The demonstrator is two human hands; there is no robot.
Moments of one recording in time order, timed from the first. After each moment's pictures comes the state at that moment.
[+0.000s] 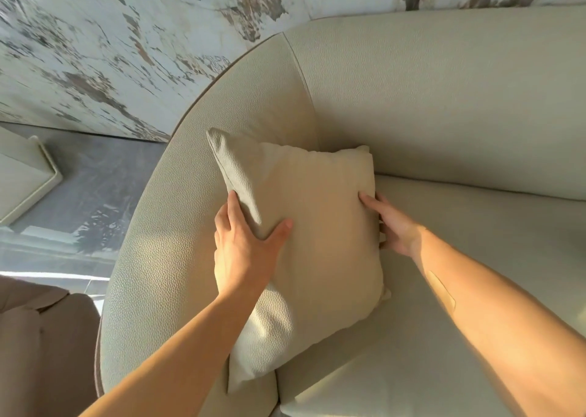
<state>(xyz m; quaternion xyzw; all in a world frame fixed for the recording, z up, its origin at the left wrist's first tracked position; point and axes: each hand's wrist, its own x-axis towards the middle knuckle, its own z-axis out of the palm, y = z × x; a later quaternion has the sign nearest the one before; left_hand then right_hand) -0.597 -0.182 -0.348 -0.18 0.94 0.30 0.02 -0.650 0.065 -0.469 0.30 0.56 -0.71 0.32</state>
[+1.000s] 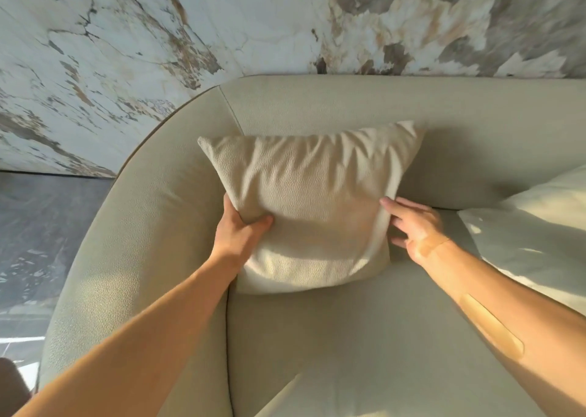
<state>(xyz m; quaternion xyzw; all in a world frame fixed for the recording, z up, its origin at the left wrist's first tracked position) -0.644 -0.118 -0.321 -0.09 0.81 0.56 0.15 -0.605 0.181 -0.353 0.45 0.56 -0.69 0.02</state>
